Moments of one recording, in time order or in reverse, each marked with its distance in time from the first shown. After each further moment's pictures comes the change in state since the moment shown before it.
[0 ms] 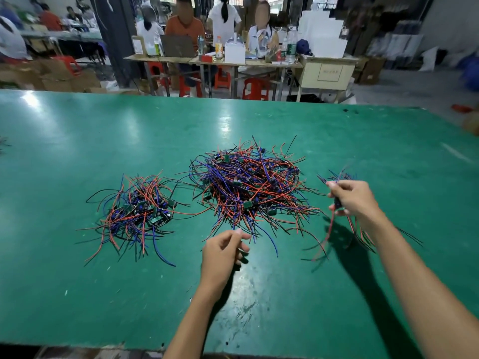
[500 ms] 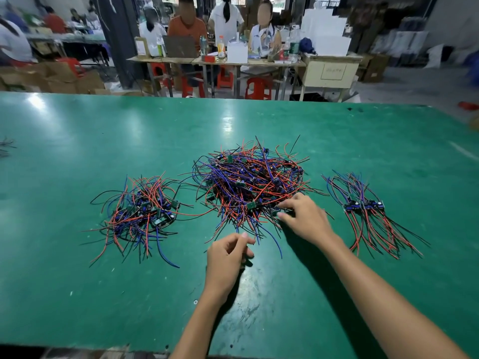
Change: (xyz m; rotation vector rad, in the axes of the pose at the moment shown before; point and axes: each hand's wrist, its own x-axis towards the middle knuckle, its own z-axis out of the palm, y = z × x) left_hand 0.000 -0.004 0.000 0.046 -0.012 0.064; right_hand -0.028 0.018 0.092 -0.793 -0.179 -0.459
